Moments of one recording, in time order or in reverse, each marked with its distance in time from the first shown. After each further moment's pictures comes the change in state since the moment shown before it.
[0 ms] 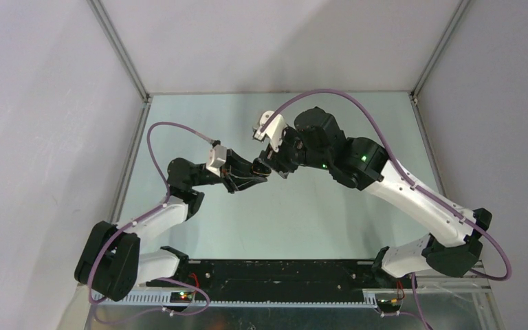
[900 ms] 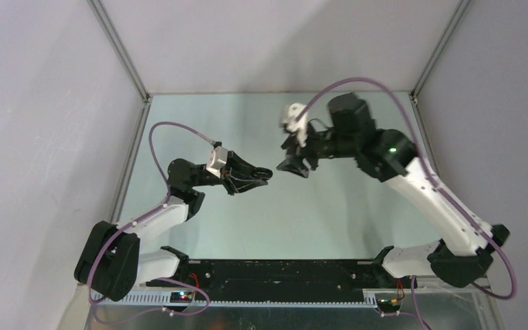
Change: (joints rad) left arm -0.011 -0.001 0.000 0.019 0.042 -0.023; right arm -0.165 -0.050 -0.027 -0.066 -0.354 -0.056
